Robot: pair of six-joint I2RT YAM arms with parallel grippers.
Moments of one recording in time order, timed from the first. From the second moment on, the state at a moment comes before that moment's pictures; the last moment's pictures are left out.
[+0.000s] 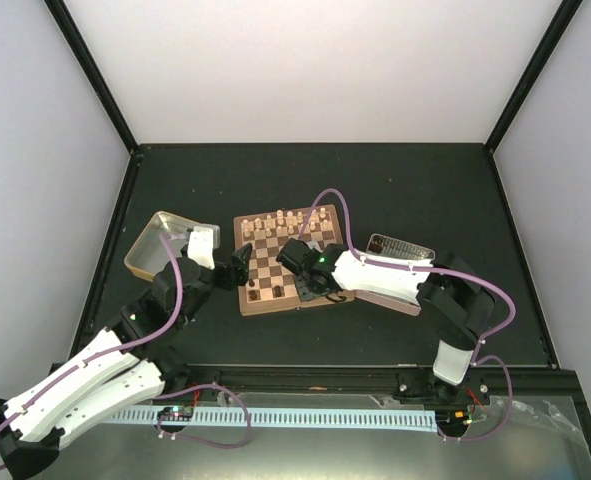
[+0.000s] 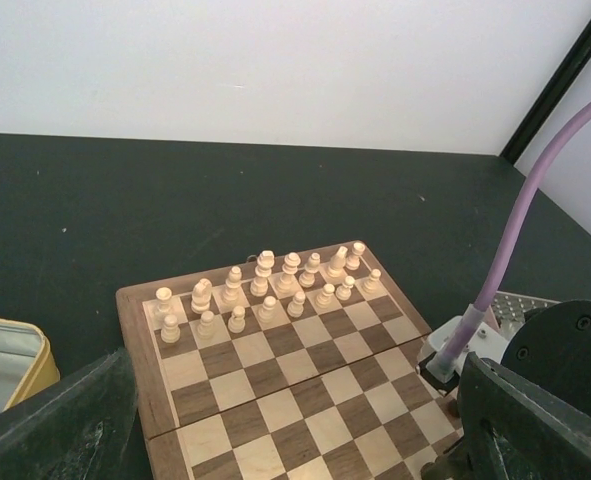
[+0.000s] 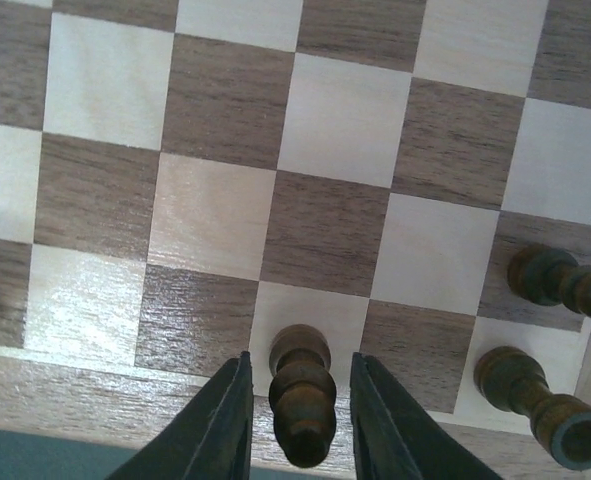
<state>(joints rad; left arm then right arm) -0.80 0.60 0.62 -0.33 -0.40 -0.41 1.00 1.78 1.19 -0.72 0.23 0.63</state>
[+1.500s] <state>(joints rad) -0.70 0.49 0.63 -0.48 -0.58 -0.60 1.10 1.92 1.44 -0.73 0.15 0.56</state>
